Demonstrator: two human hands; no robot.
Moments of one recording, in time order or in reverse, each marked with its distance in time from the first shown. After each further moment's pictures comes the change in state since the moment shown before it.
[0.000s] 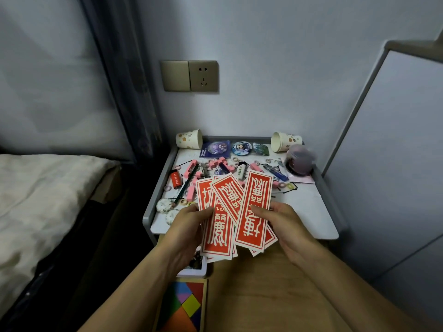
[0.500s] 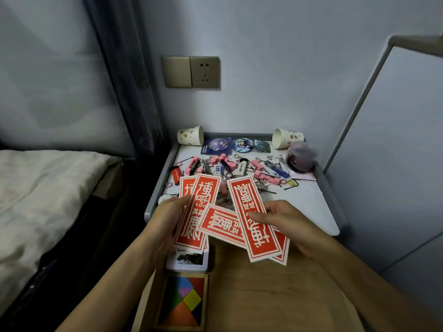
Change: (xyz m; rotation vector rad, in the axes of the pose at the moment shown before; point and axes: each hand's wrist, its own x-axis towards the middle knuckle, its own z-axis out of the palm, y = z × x) left_hand -0.020 0.027 -0.016 0.086 0.153 -0.027; right_hand 0.000 -0.009 -0.018 -0.308 -0.271 0.064
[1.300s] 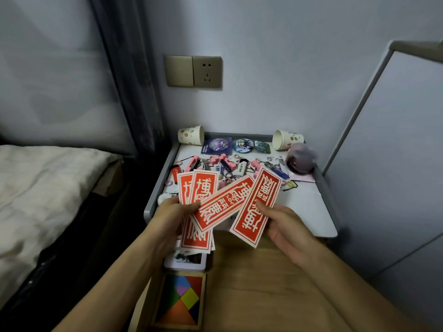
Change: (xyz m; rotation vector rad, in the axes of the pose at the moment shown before) left_hand 0.004 -0.006 0.004 0.040 0.031 0.080; right_hand 0.002 0.012 0.018 0.520 0.216 -0.030
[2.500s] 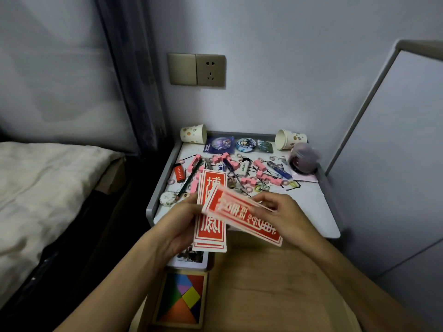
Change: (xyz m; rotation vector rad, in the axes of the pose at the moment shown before) left_hand 0.009 -0.005 0.001 -0.300 -0.356 -0.142; right_hand 0.000 -0.021 0.001 -0.776 -0.083 -0.331
